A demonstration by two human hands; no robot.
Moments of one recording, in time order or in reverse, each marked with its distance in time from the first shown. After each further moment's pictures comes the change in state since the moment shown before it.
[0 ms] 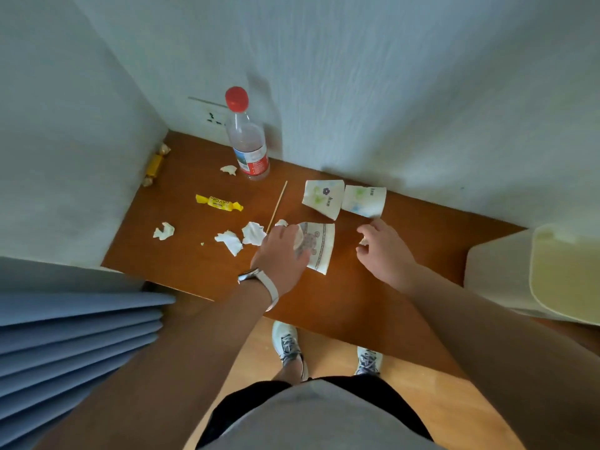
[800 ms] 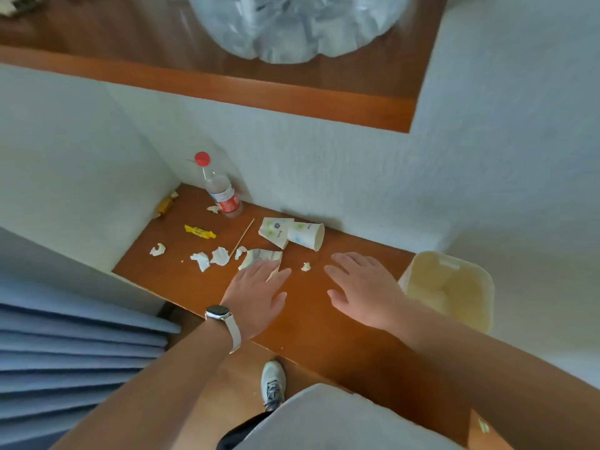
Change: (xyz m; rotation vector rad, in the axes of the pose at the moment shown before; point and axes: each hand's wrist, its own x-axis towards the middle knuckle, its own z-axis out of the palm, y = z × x) left_hand -0.102 0.140 -0.002 0.483 0.087 0.172; right_hand -0.104 0.083 -0.114 -0.235 0.132 -0.558
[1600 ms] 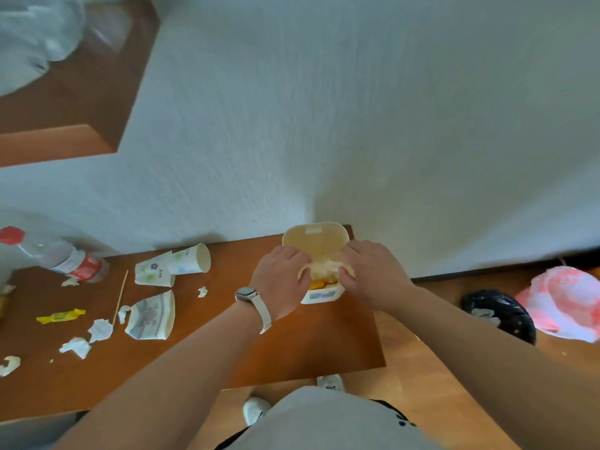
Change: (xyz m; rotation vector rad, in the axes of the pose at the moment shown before) left_hand 0.078 0.210 0.010 -0.247 0.173 0.599; right_hand -0.174 0.088 -0.016 0.057 0.240 0.606
